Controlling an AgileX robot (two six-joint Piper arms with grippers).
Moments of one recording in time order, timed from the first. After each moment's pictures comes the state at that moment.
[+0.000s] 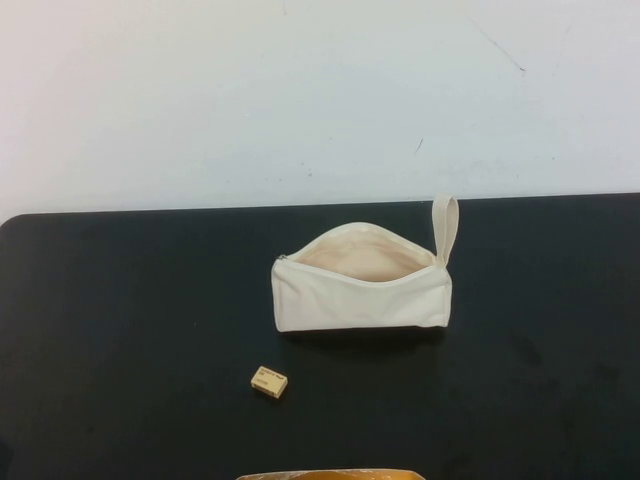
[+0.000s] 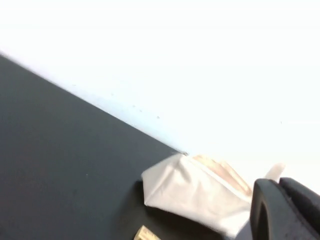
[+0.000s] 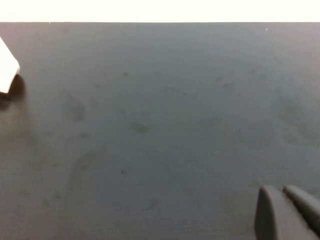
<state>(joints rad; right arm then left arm) 0.00 -0.01 0.03 -0.12 0.41 0.10 -0.01 0.02 -0.13 -0.83 0.32 0.08</state>
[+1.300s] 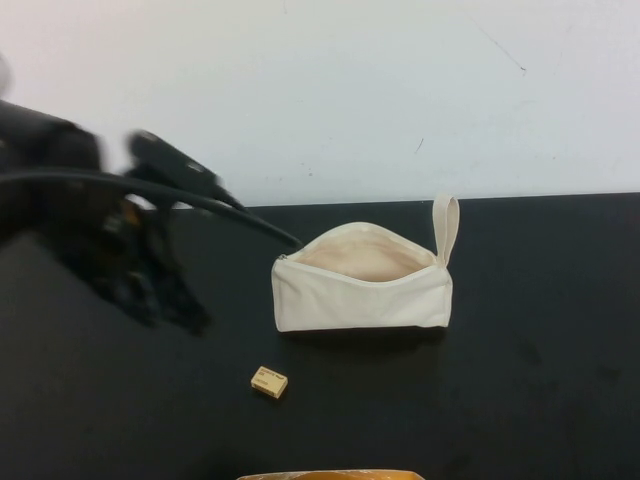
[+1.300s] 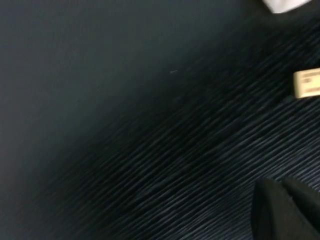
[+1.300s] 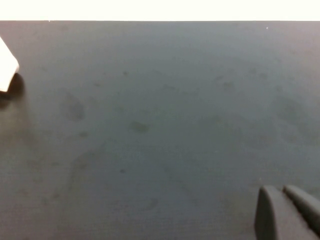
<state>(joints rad) 0.00 -0.01 0.03 -0.12 0.42 0.10 -0.37 1.53 -1.25 0.09 0.95 0.24</state>
